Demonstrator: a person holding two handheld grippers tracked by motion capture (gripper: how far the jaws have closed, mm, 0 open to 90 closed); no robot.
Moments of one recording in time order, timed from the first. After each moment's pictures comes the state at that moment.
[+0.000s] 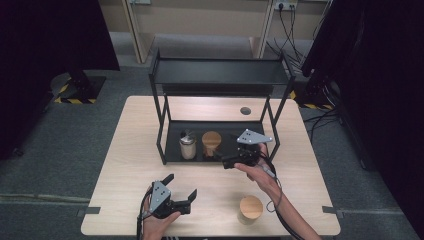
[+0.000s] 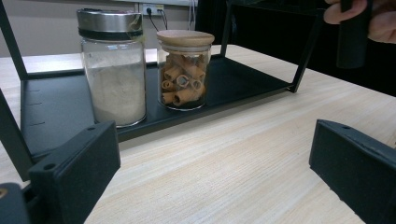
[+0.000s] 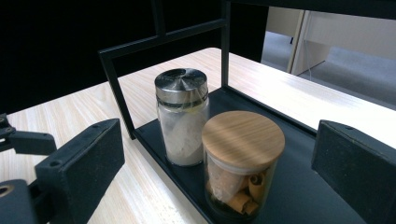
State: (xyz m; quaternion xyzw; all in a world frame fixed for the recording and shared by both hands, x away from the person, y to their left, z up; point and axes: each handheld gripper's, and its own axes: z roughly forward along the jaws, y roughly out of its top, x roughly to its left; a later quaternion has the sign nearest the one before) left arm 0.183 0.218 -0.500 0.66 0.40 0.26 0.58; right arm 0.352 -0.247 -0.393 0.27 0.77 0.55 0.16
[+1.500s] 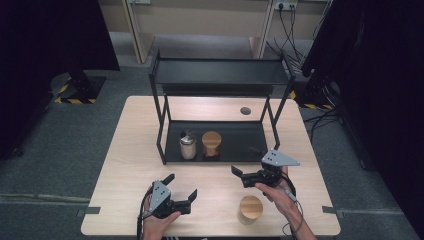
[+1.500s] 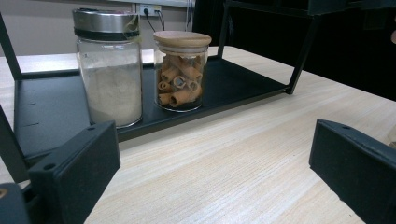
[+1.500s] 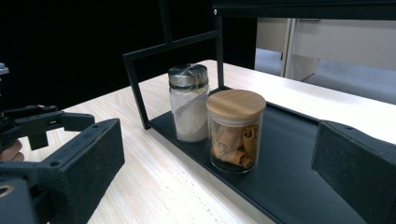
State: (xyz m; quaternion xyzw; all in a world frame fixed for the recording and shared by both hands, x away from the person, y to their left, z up) left arm 0.184 0.219 -0.502 0.66 0.39 0.26 0.59; right arm 0.290 -0.304 -0.416 0.28 0.74 0.59 0.17
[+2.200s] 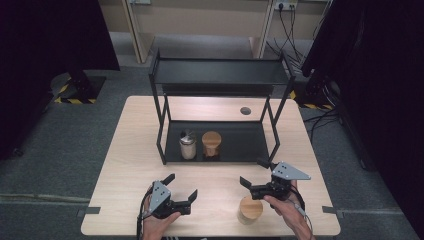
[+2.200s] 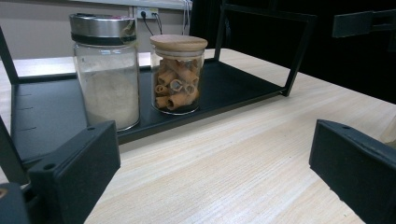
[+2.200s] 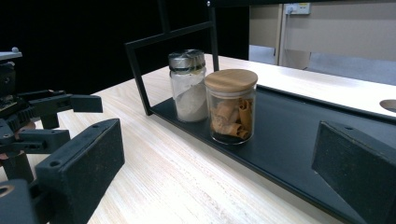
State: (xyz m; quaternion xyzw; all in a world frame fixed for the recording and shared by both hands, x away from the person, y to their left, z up) left arm 0.184 0.221 -0.501 0.66 0.39 0.26 0.59; right arm 0.257 -0.326 -0.430 0.31 0.73 0.59 0.17
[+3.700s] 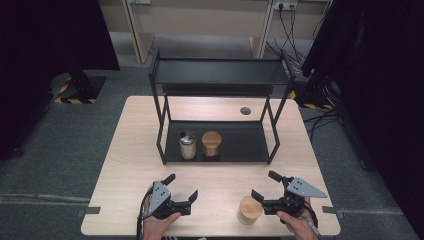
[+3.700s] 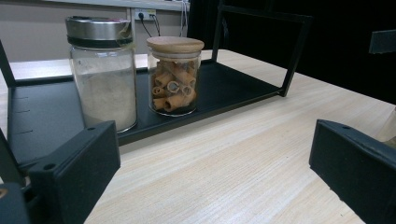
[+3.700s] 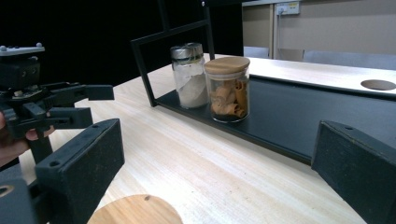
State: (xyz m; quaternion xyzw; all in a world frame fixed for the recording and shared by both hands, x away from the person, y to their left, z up) left arm 0.184 0.221 -0.501 0.66 0.38 0.26 0.59; right arm 0.216 -0.352 -0.444 0.32 0.71 0.60 0.17
